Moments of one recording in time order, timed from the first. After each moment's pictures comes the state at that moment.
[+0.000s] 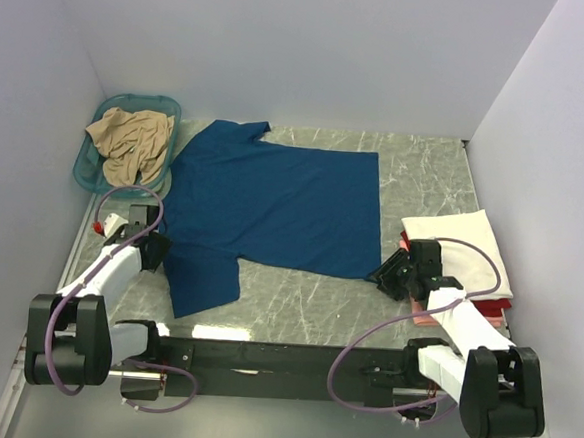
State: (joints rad) left arm 0.04 1.16 0.52 -0.40 -0.30 -1.09; right arm 0.08 1.02 0.36 -0.30 -0.16 0.86
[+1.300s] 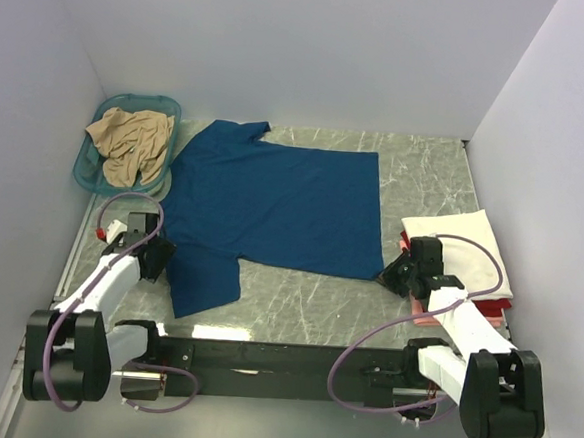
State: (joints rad) left arm 0.04 1.07 0.47 -0.44 -0.23 -1.06; right arm 0.08 1.01 0.38 -0.30 -0.14 0.83
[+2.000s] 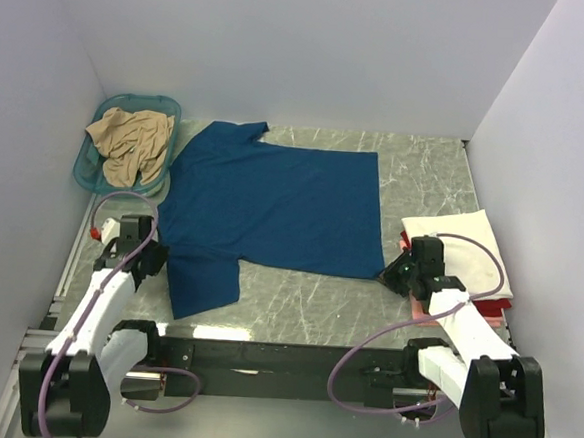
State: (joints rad) left arm 0.04 0.92 0.46 -0.47 -0.19 -1.06; right arm 0.08 0.99 0.38 -0.31 -0.14 0.81
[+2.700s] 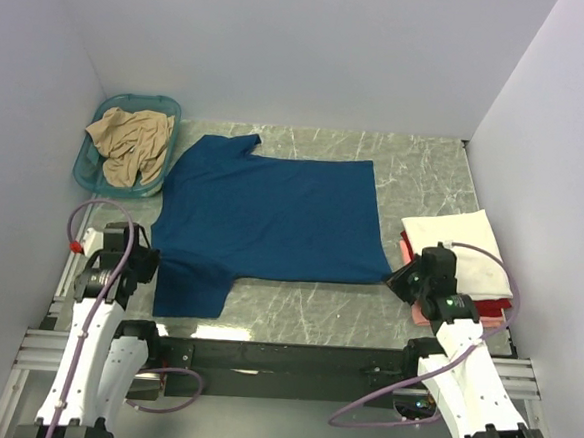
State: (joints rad) left arm 0.04 0.60 0.58 -0.83 -0.19 -1.19; right arm 0.08 0.66 0.39 -0.57 -0.09 0.85
